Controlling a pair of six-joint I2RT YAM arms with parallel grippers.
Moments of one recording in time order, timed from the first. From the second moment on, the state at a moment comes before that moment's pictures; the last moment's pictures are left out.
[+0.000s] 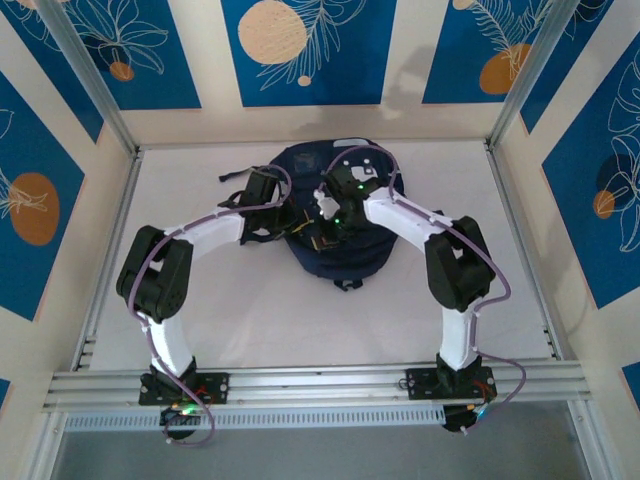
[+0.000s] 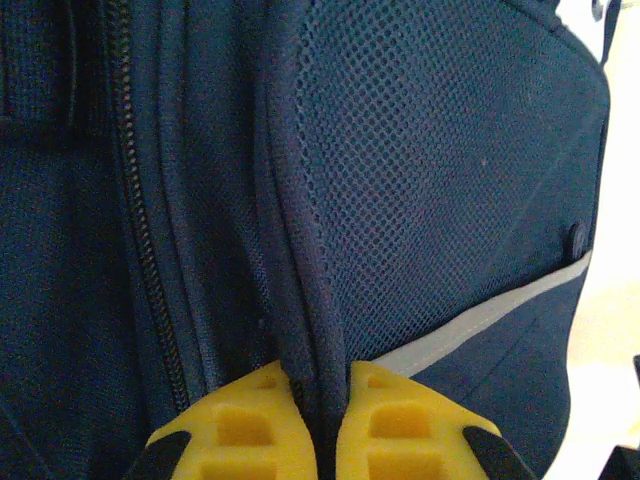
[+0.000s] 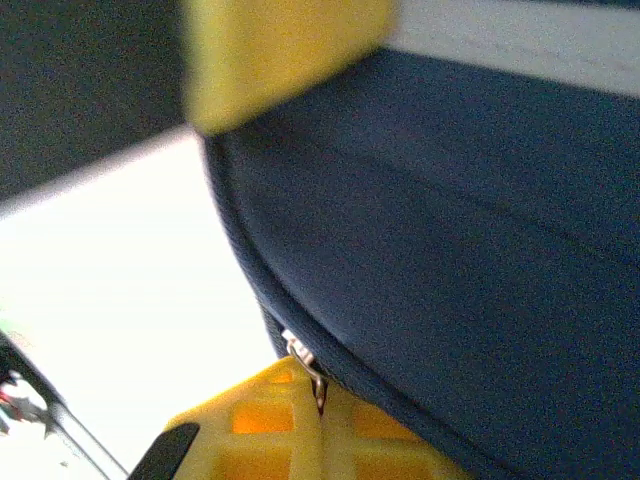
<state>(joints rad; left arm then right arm) -0.45 1.84 1.22 -0.20 0.45 -0.88 0.57 1.91 1.50 -0.88 -0.40 0.22</state>
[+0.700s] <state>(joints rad) -0.39 1.87 1.38 -0.52 0.53 -0.46 0.23 1.87 1.49 -0.97 -0.03 -0.61</state>
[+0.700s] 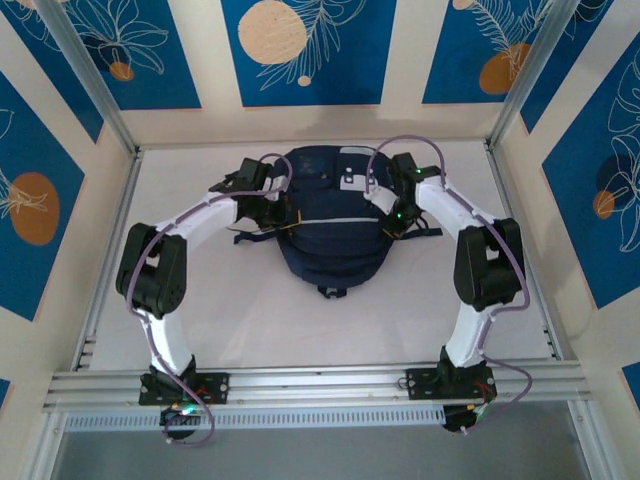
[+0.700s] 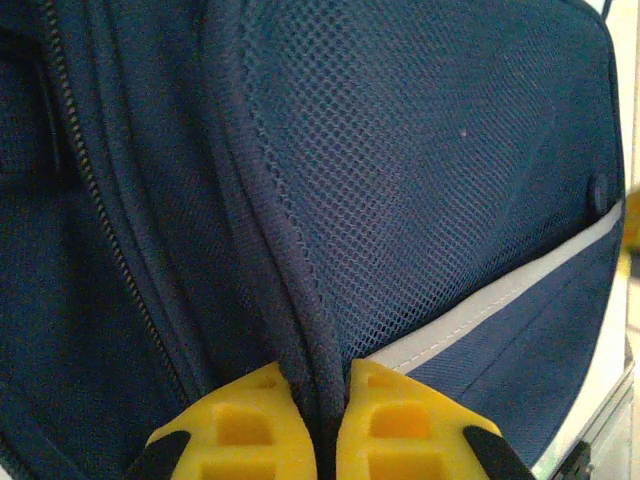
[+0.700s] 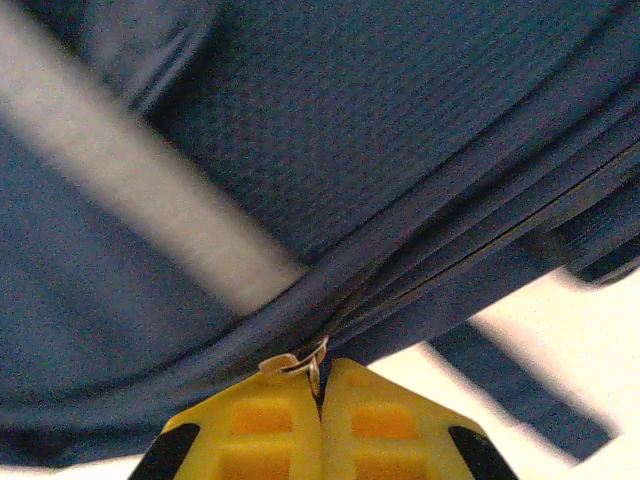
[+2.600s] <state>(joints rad) -0.14 1.51 0.55 0.25 -0.18 0.06 0.03 1.50 0.46 0.54 0.03 0.11</state>
